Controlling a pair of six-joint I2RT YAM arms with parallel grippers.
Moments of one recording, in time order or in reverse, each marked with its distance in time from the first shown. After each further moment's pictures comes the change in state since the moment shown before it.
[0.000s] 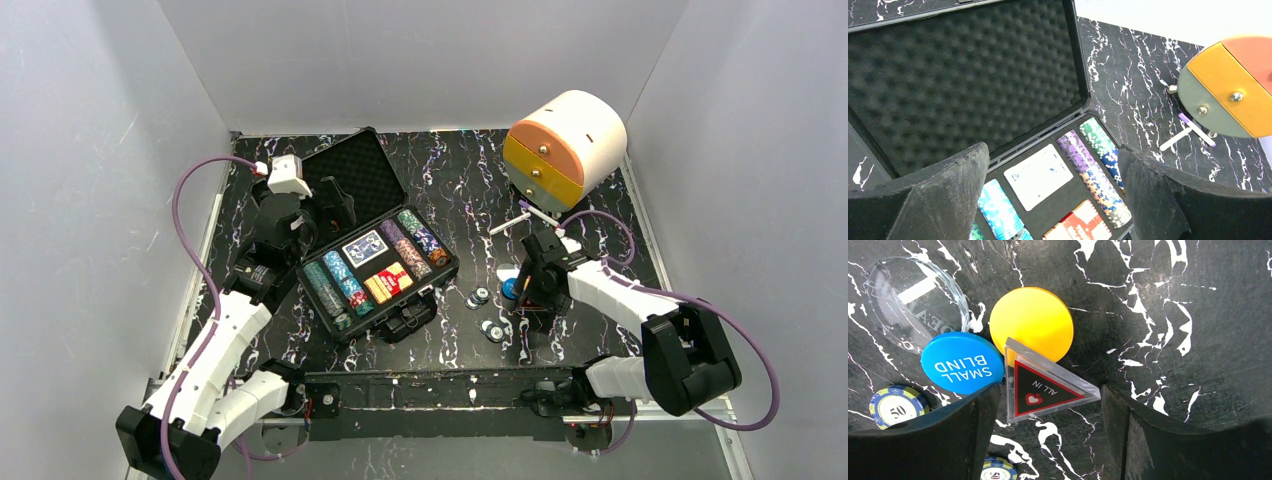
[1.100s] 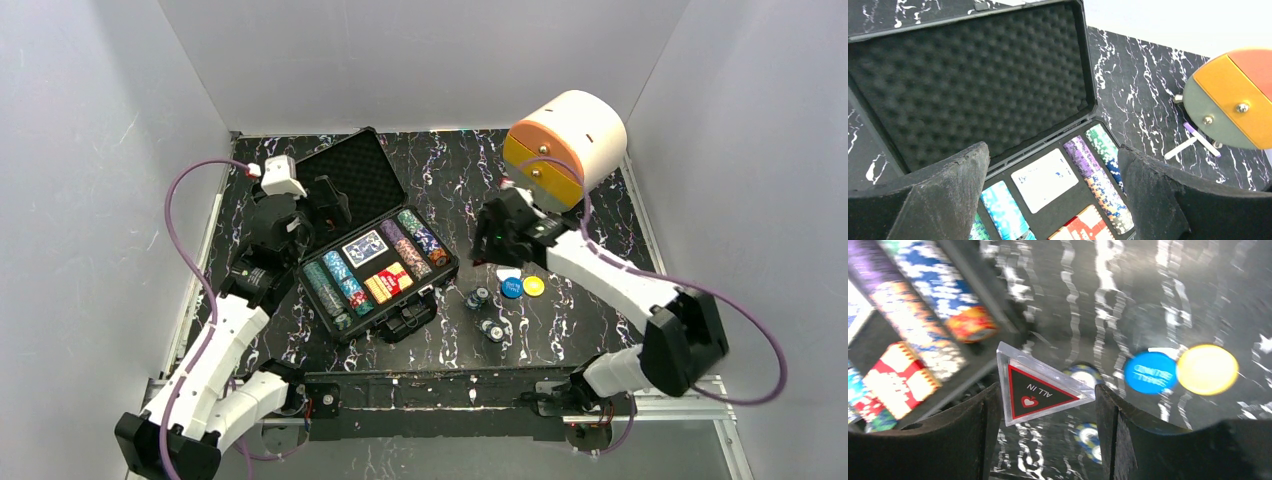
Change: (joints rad) left arm 0.012 -0.011 0.000 -0.004 -0.023 -0.001; right arm 0.177 0.049 0.341 -0.012 -0.084 -0.106
